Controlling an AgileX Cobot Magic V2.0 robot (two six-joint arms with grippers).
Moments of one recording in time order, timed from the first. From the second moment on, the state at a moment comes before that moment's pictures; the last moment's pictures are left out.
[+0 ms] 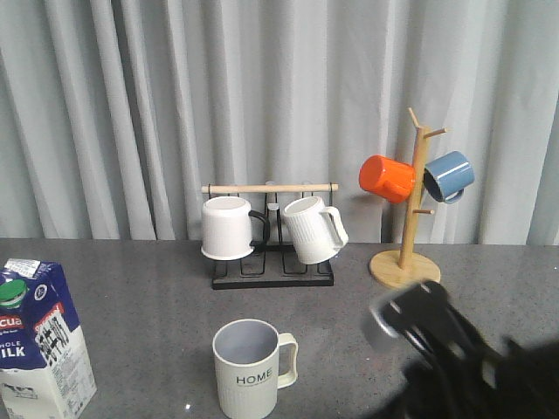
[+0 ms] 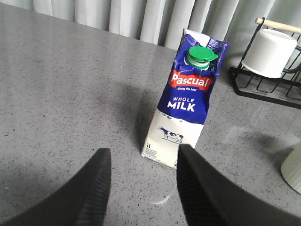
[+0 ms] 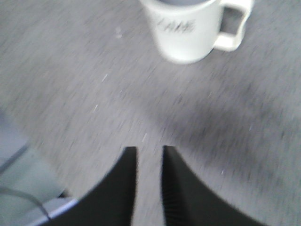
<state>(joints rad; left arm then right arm) -0.02 0.43 -0.55 0.31 0.58 -0.53 0.42 1.27 -0.99 0.52 0.77 -0.51</state>
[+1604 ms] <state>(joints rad) -0.02 1.26 -1.61 -0.06 1.12 0.11 0.42 0.54 -0.43 0.01 0.79 -0.16</state>
